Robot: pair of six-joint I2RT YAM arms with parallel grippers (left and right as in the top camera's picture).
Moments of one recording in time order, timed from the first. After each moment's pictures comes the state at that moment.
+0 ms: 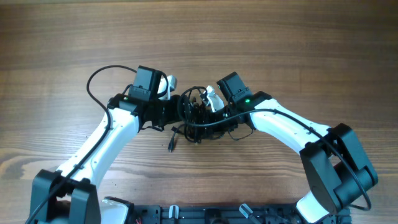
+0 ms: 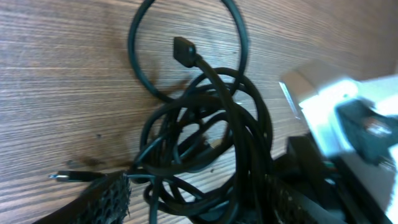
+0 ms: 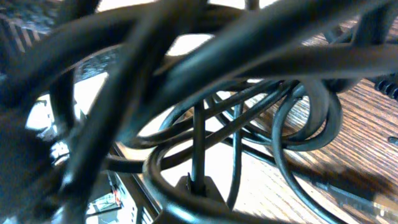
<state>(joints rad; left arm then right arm) -0.31 1.49 0.93 -0.59 0.50 -0.50 0.56 1.77 1.00 -0.43 -0.75 0.39</state>
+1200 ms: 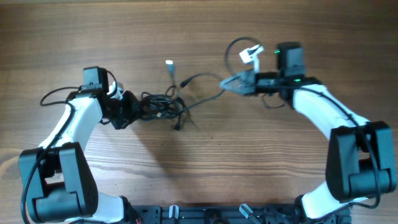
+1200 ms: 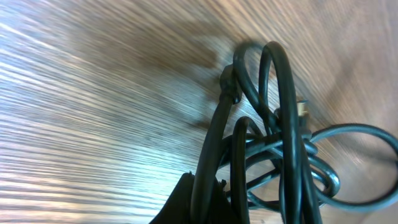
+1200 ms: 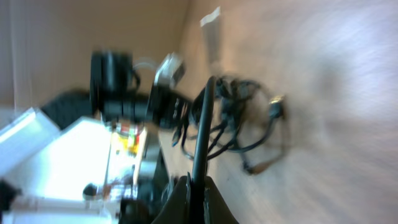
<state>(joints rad) 0.14 1.65 0.93 -0.67 0.44 -0.54 0.12 1.76 1.01 -0.07 -1.19 0.47</state>
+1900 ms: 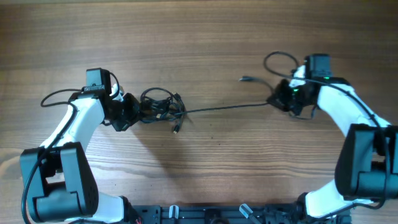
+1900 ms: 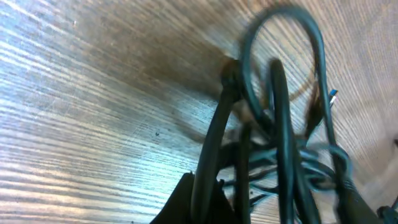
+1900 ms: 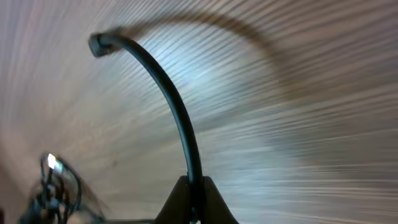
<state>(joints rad) 0.12 1.65 0.92 -0.67 0.39 -0.58 -0.12 1.75 1.01 -0.59 -0.48 0.52</state>
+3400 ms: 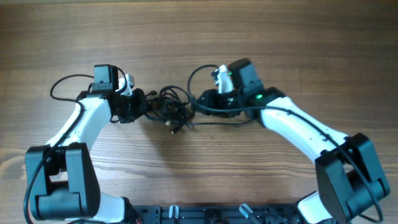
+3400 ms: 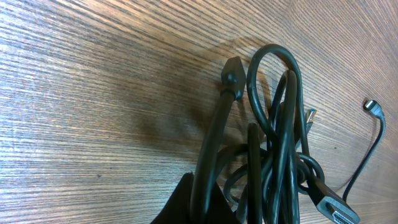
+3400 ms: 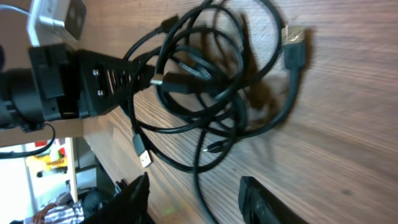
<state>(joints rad) 0.05 1.65 0.92 -0.55 0.44 -0.41 0.53 1.69 1.01 -0.25 -0.62 0.69</state>
